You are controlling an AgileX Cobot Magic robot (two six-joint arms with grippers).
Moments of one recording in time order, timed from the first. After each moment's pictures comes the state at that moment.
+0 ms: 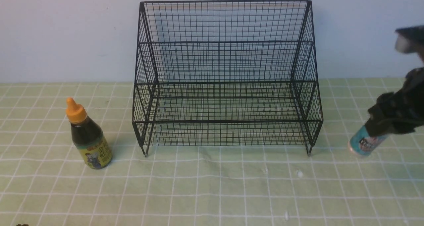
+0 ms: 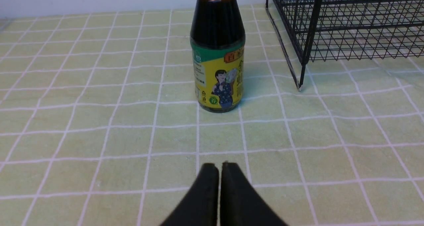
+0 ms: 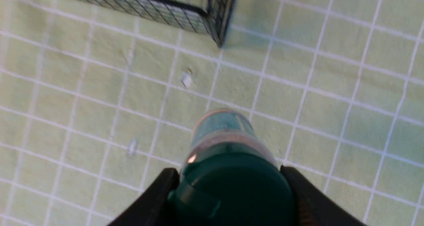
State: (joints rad) right arm 0.20 1.29 -1.23 0.15 1.21 -0.09; left arm -0.05 -0.01 0.02 -0.02 0.39 -0.01
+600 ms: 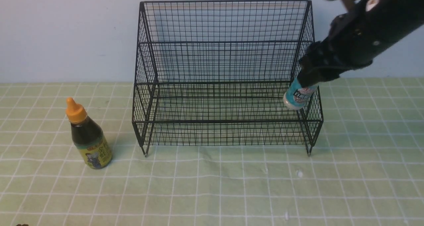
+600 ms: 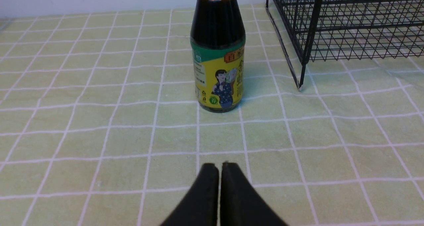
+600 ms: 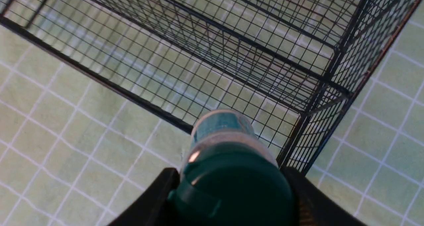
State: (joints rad) right arm 0.38 1.67 -1.59 0.11 1.19 -0.12; left arm -0.05 -0.01 0.02 -0.02 0.39 -0.01
